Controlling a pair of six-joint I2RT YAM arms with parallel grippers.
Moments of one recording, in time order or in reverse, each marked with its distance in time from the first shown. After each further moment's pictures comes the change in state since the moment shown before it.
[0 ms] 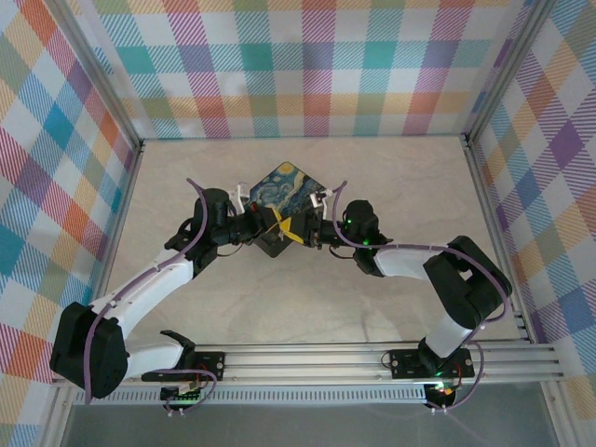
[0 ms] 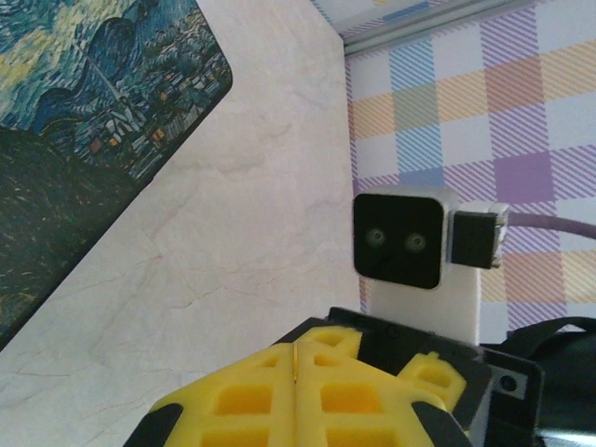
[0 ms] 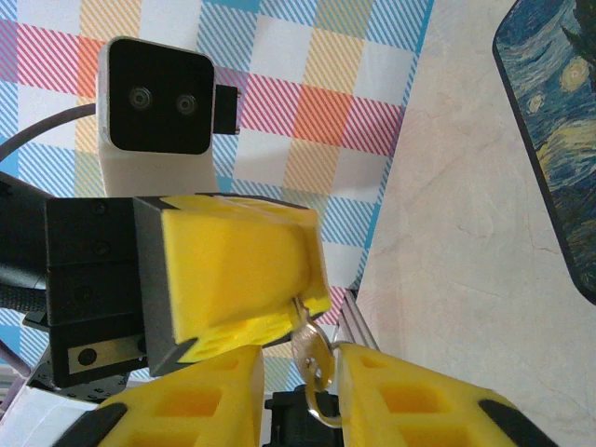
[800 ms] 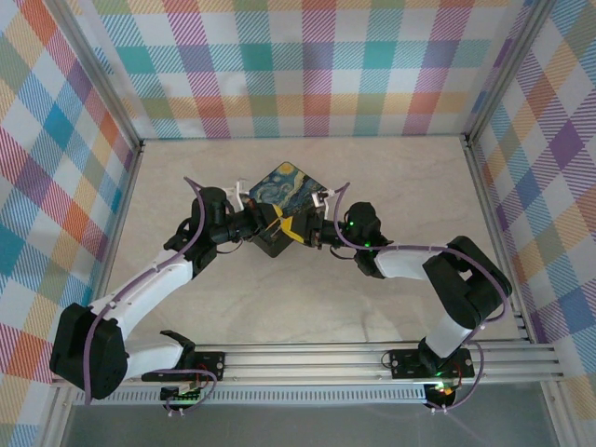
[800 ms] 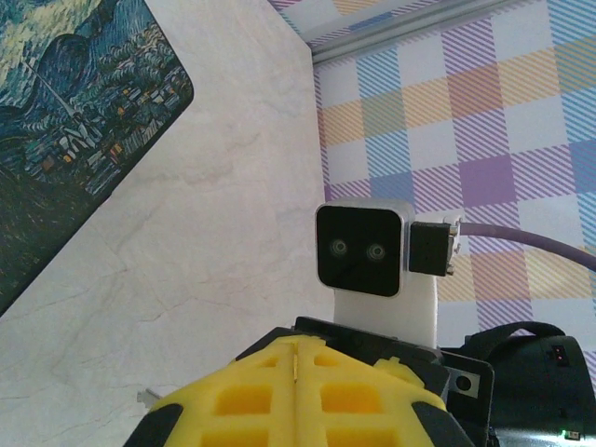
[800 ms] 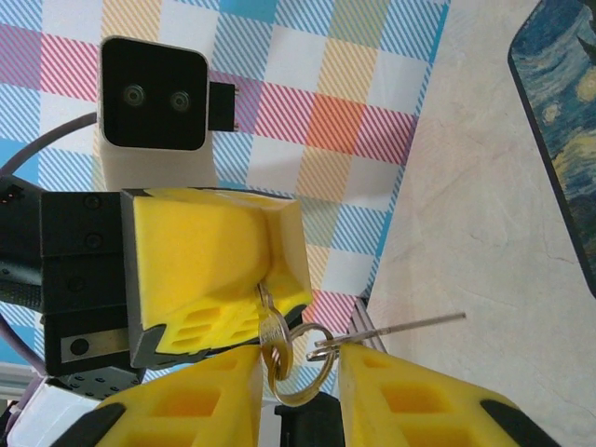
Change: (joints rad) left arm 0.003 -0.010 -0.003 0.060 0.027 -0.026; right arm 0.000 0.002 -0.018 0.083 0.019 0.035
